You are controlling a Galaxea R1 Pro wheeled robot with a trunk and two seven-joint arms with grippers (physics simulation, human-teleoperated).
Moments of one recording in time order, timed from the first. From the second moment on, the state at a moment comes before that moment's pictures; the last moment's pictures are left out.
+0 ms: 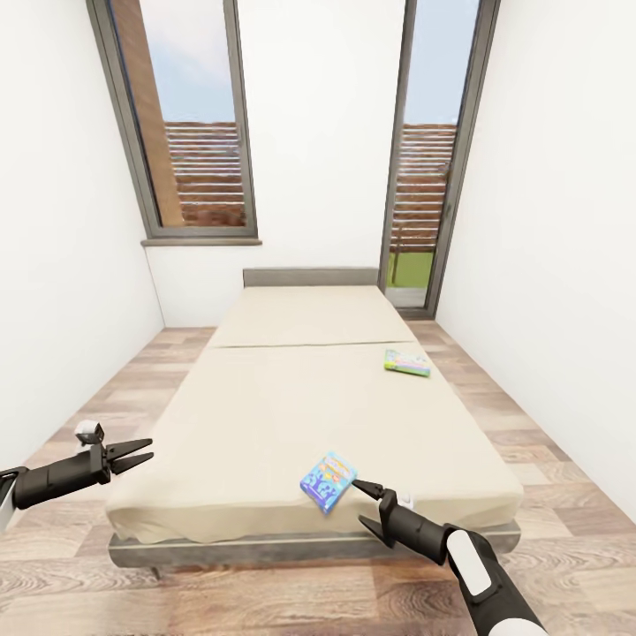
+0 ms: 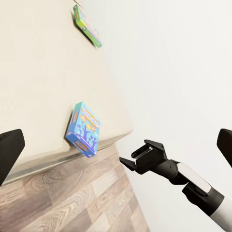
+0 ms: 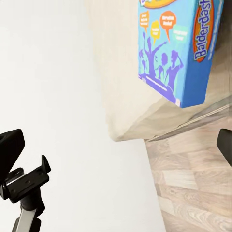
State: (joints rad) left arm -0.67 0.47 0.39 -0.61 0.01 0.77 -1.57; right arm -0.47 0.07 -0.33 -0.68 -0.63 0.88 0.61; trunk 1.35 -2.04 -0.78
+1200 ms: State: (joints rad) left arm -0.67 0.47 0.39 -0.61 0.01 0.77 -1.57; right arm -0.47 0.07 -0.33 -0.69 -0.63 0.89 0.62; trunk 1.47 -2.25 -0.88
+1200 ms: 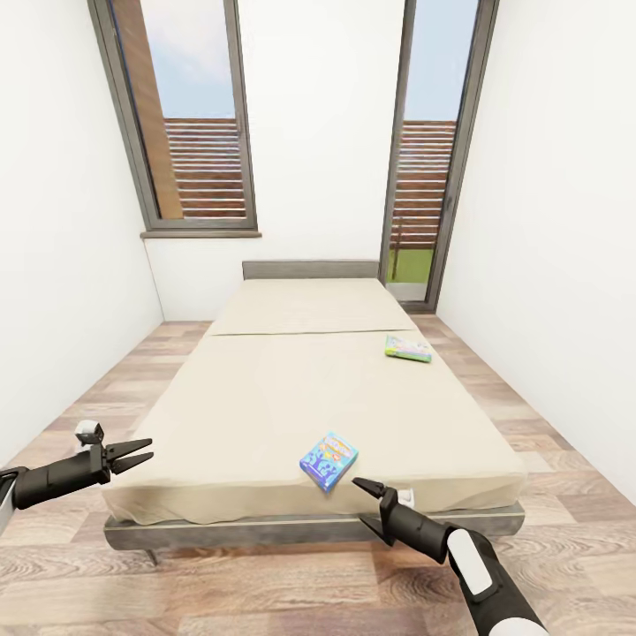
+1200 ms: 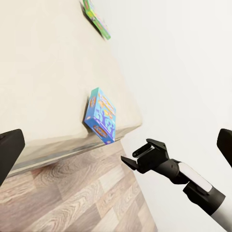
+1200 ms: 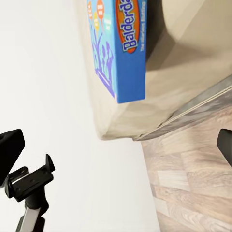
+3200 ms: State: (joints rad) left arm -0.67 0.48 0.40 -0.61 0.01 0.77 -1.57; right arm -0.47 0.07 -0.33 -0.69 -0.71 0.88 0.62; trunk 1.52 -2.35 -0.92
